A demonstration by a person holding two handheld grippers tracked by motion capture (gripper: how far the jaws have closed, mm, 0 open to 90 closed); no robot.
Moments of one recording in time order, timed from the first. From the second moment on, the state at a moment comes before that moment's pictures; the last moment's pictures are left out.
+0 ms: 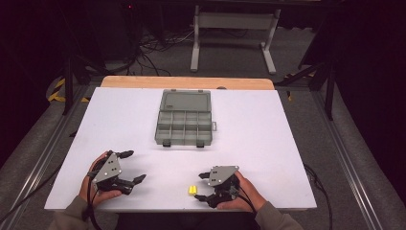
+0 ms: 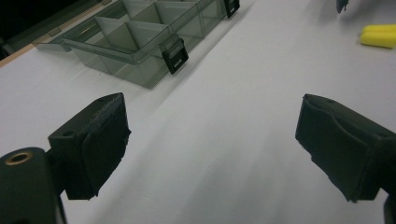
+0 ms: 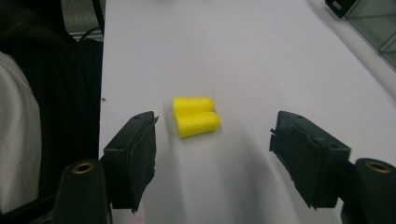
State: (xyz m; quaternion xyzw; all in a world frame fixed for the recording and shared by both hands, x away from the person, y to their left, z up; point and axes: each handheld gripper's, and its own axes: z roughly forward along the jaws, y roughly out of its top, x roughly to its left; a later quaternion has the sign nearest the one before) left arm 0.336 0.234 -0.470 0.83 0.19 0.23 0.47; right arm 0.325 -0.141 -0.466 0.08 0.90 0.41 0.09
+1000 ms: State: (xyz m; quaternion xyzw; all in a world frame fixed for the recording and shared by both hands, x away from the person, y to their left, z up) left arm 0.338 0.234 -0.470 0.83 0.18 0.22 0.47; right arm 0.339 -0.128 -0.467 0.02 0.91 0.40 0.03
